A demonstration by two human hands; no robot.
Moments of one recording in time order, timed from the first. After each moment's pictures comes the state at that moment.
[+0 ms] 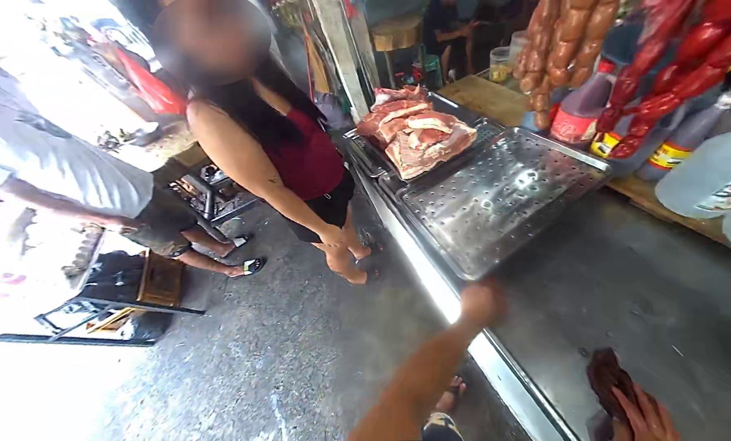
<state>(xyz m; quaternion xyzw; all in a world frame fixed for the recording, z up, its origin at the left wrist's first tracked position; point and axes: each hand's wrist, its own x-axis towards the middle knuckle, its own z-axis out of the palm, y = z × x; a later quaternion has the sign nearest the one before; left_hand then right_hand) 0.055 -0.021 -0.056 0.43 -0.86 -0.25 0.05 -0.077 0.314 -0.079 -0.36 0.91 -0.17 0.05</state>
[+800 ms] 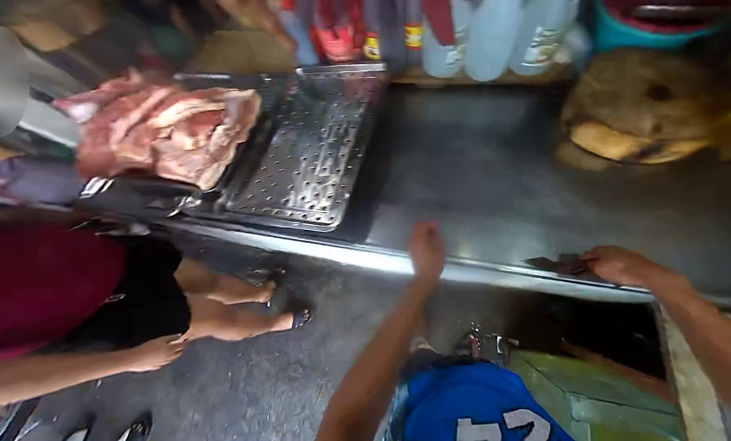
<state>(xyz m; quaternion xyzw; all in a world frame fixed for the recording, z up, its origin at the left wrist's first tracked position) 0.049 0.151 -0.048 0.22 -0.85 -0.45 0.17 -0.108 0.534 0.003 -0.17 0.90 -0.03 0.40</state>
